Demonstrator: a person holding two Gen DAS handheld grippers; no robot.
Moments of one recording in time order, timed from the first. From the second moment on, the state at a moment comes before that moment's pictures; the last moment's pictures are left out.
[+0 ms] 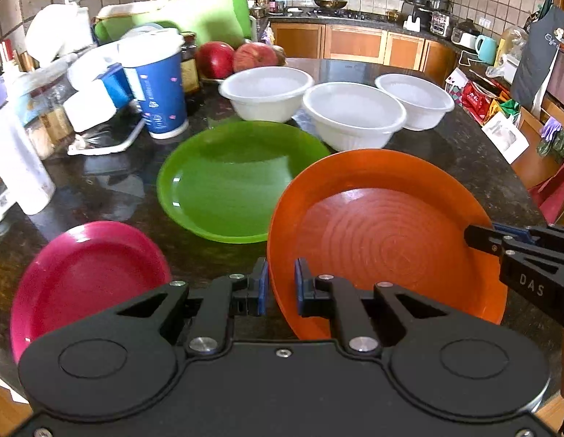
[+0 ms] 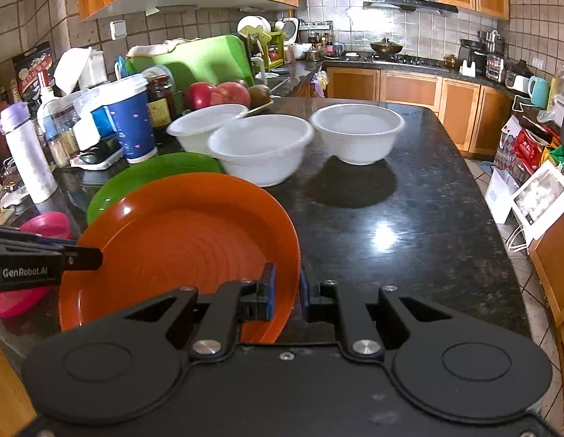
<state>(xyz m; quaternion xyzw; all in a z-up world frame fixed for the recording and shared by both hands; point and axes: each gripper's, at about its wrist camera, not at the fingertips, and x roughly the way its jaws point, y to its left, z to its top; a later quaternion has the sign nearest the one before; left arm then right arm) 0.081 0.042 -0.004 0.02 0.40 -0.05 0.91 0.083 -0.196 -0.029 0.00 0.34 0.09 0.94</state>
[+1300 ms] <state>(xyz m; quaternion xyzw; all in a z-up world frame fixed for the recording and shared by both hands) 0.039 0.252 -0.010 0.02 0.39 0.01 0.92 0.051 0.031 -0.028 -0.02 0.34 0.15 0.93</state>
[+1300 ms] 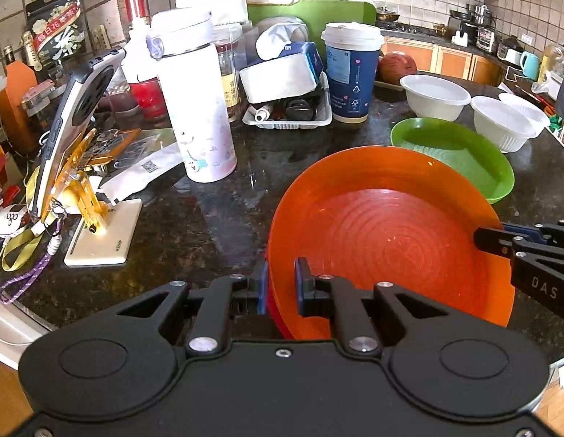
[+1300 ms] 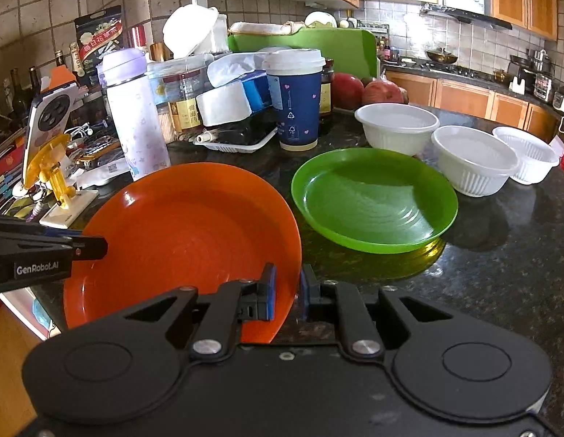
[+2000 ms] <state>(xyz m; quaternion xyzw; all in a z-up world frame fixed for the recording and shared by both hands) 0.056 0.264 -0.022 0.03 0.40 -0.02 0.91 0.061 0.042 -0.038 -0.01 0.36 0.12 0.92</state>
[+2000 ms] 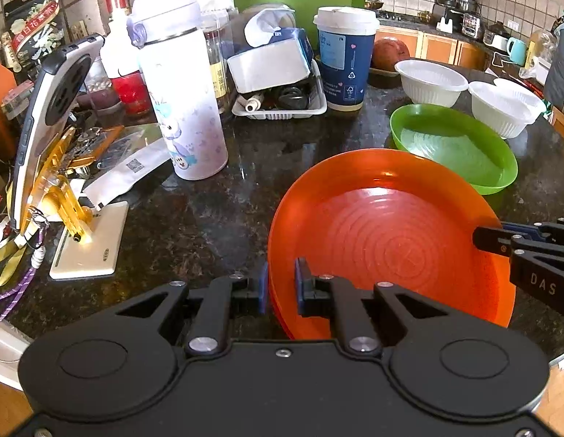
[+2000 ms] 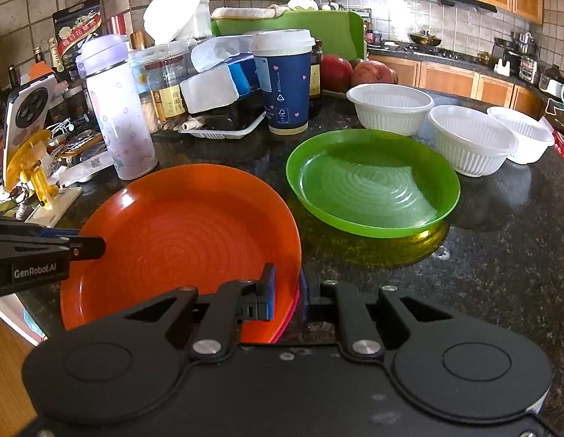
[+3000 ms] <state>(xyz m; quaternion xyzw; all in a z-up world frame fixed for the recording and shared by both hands) 0.052 0.252 -0.018 0.04 0.40 -0.05 0.92 0.053 0.037 -0.036 -0.02 0.33 0.10 0.94</state>
